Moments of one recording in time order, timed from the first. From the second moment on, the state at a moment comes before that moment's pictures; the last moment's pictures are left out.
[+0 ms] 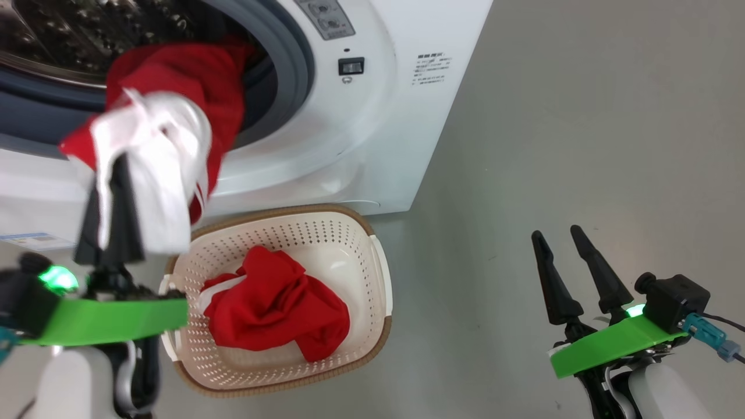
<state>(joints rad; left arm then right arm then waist) -0.36 0.05 0.10 0.05 -0.31 -0.13 -0.26 -0.16 -0.10 0.13 0.25 0.52 0.12 -0.26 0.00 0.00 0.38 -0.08</state>
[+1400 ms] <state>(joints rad) -0.66 0.08 0.02 0.80 -0.29 -0.13 -0.26 -0.26 -0.07 0.11 0.22 0.50 0.12 -0.26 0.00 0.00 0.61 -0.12</state>
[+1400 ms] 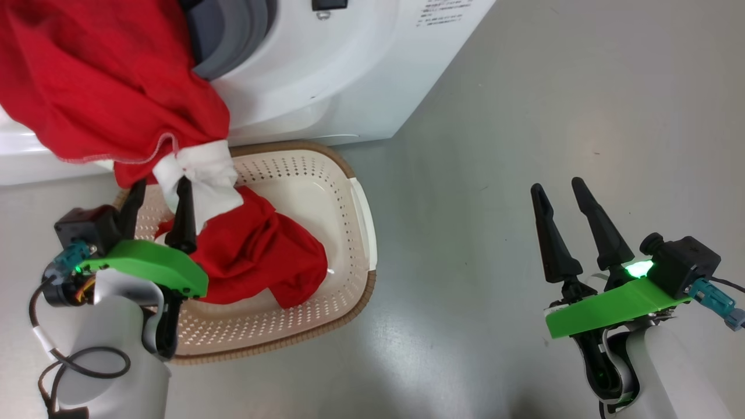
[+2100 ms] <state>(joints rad) -0.48 0.07 0.08 0.46 -0.21 -0.13 -0.26 -0.25 -0.09 0.12 0.22 0.50 0.12 -0.26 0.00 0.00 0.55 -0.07</state>
